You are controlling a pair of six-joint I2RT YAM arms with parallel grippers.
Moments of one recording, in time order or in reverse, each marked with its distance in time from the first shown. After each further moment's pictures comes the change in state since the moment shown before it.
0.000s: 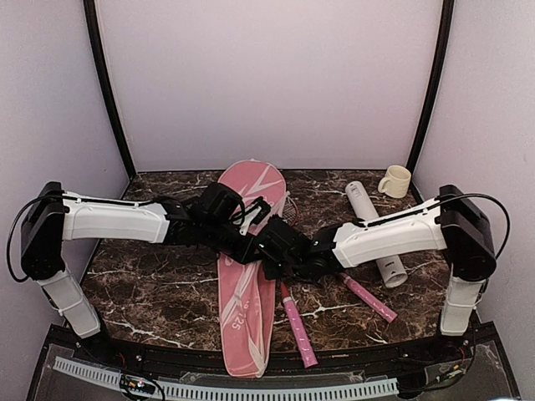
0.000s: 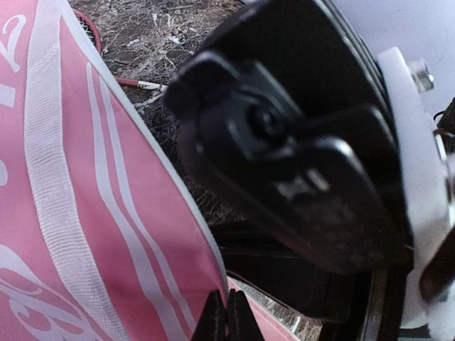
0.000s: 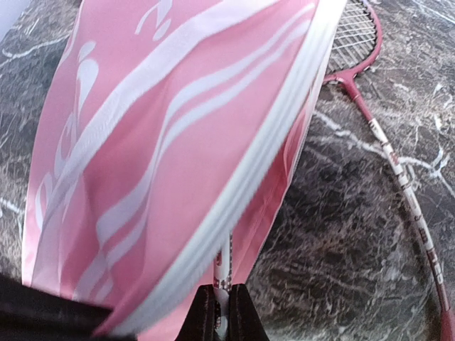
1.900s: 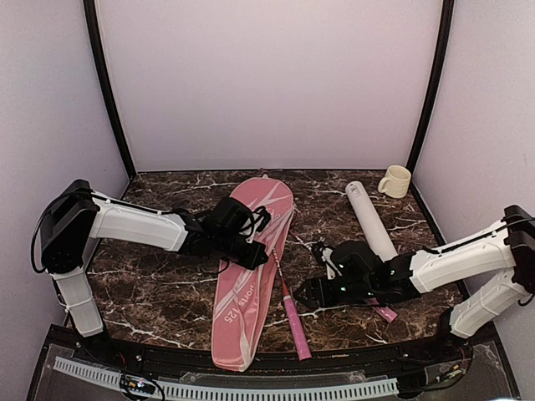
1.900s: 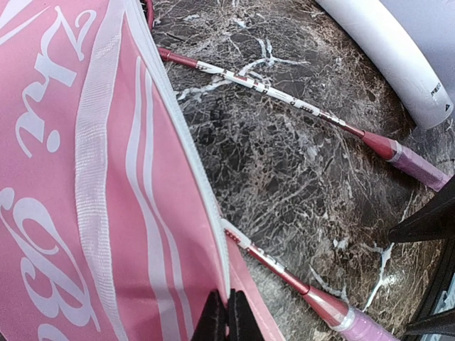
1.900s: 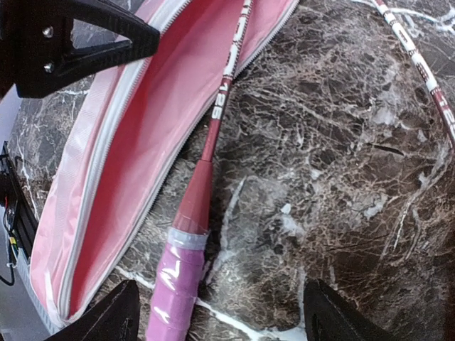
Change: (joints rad) left arm -0.006 0.138 -0.016 0.132 -0.152 -0.089; right arm -0.080 -0.469 -0.655 0.359 -0.406 -0.025
